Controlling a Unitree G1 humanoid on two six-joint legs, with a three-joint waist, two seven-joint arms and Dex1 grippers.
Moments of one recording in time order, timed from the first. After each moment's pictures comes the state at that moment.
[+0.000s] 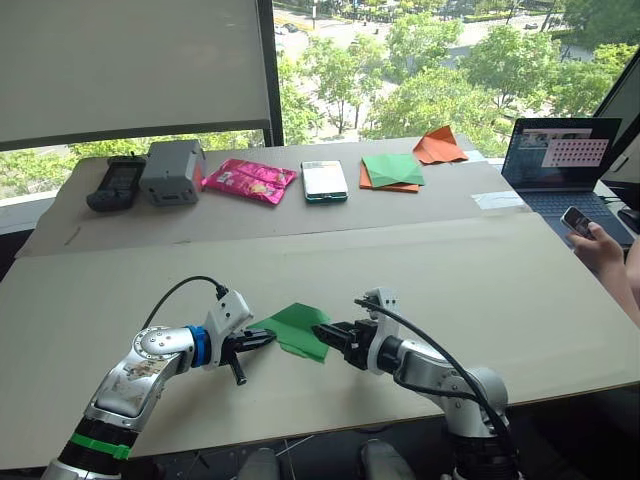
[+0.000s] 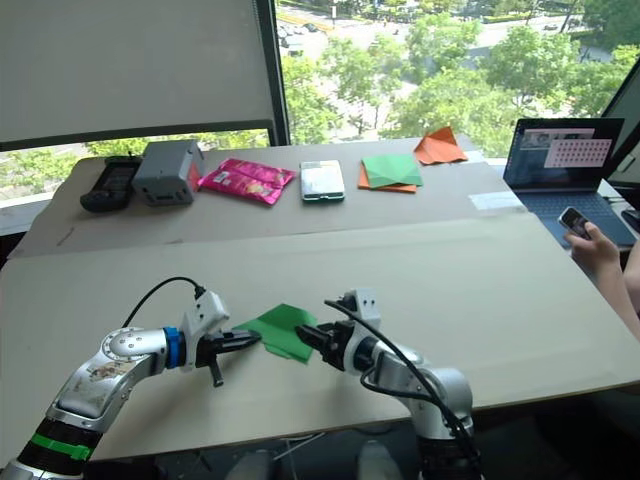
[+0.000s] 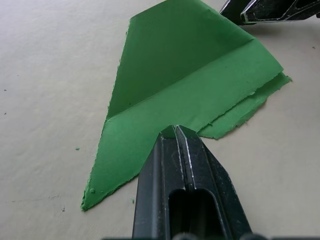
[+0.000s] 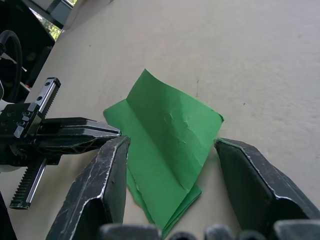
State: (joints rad) left arm -0.14 0.66 -0.11 -0.15 -0.28 0.48 -0.92; right arm -0.18 -0.02 0.00 -0.34 0.62 1.10 0.27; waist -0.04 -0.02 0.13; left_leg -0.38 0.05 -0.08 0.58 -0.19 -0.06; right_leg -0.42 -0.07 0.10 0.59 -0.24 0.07
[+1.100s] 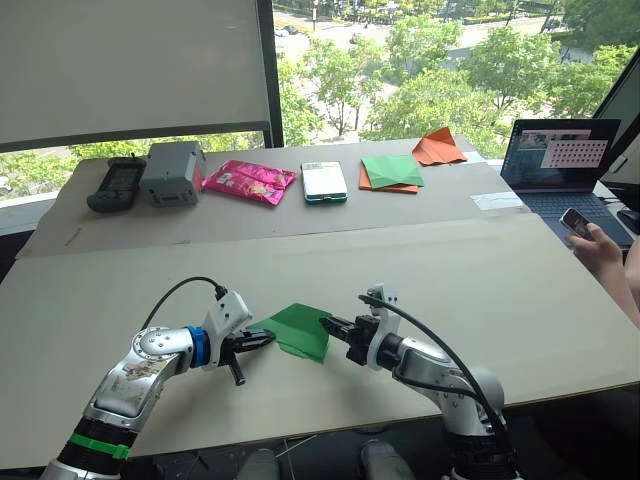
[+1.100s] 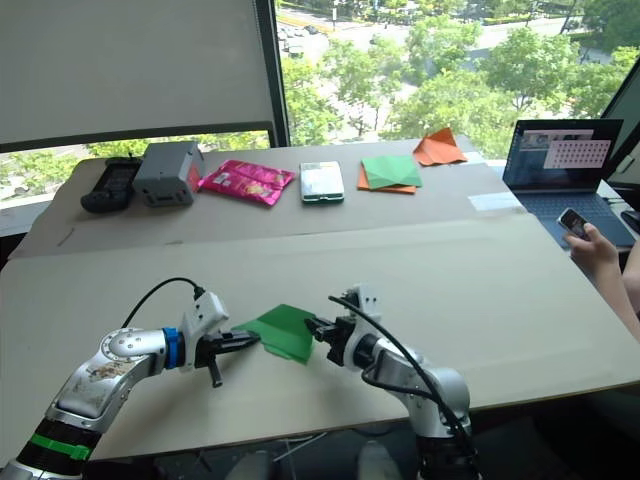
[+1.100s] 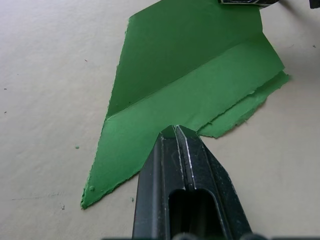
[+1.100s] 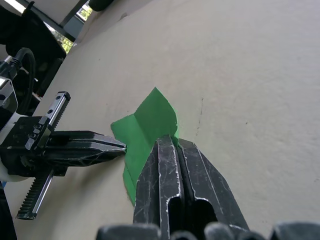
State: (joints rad) left arm -0.14 0.67 -0.11 -0.14 -0.28 0.48 -0.92; right arm -0.16 -0.11 0.10 -0.33 0.55 0.93 0.36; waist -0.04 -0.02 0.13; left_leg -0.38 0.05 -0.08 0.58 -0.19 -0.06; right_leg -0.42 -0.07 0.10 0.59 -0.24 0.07
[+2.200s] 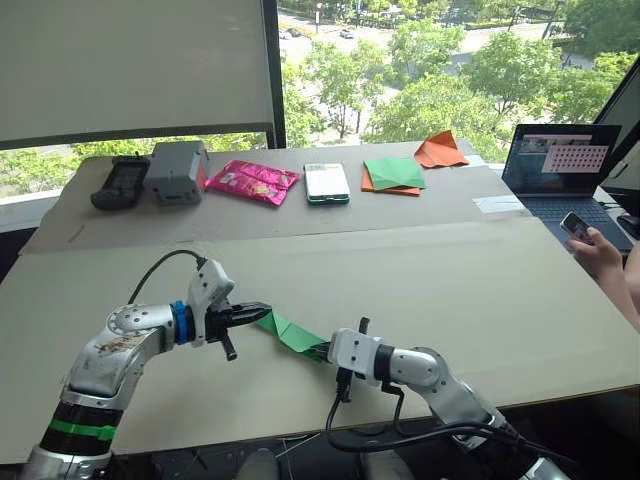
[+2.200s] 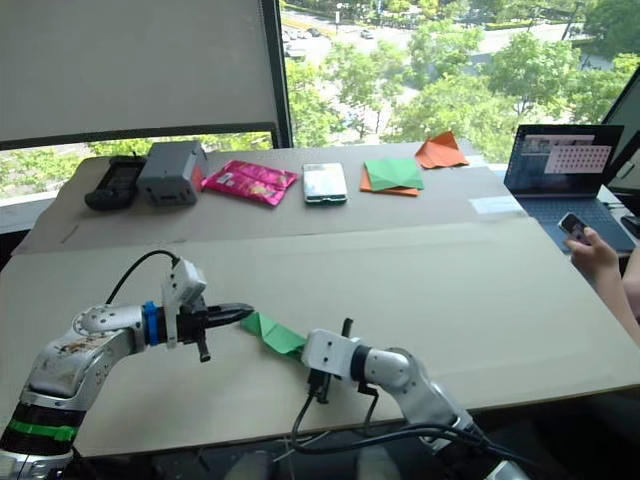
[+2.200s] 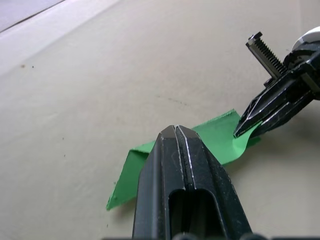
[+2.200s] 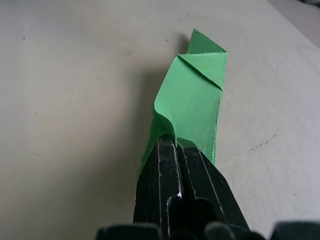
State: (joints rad) left arm -0.25 0.66 -0.03 -0.17 -0.42 0.57 -0.97; right arm -0.22 -0.42 0.53 -0.15 -0.13 0.10 0.68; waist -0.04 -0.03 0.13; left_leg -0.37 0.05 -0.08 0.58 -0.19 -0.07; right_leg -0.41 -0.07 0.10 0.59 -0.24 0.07
